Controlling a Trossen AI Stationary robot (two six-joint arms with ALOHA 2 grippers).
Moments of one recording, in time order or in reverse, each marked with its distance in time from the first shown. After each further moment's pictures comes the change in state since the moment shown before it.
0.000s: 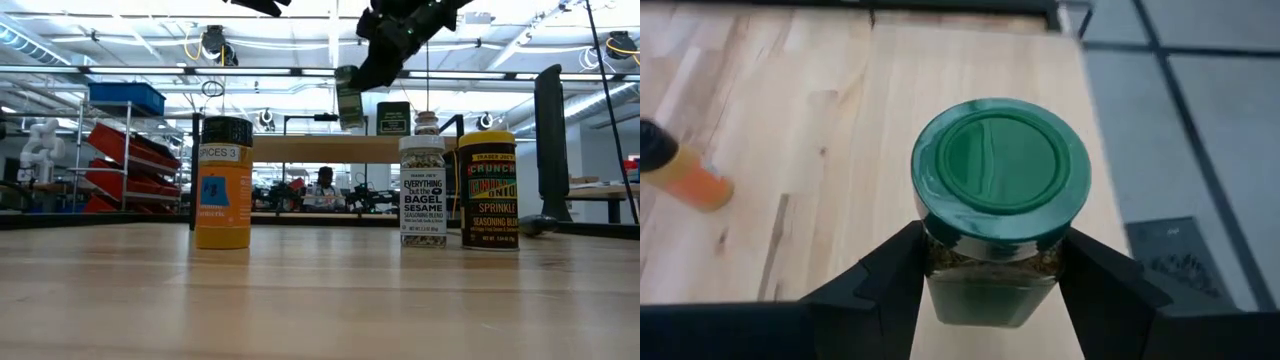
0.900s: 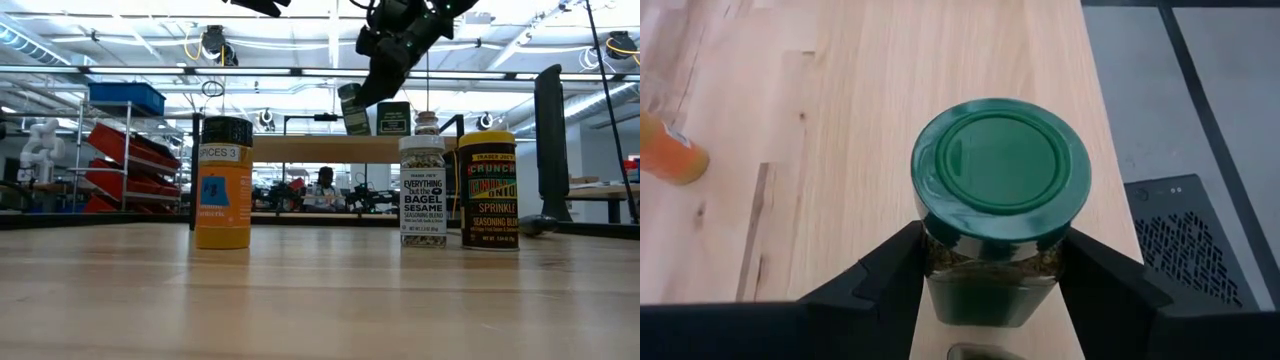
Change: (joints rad) left arm 0.000 0.000 0.000 -0.006 0.001 0.002; right arm -0.021 0.039 0.000 -0.049 0.034 -0.007
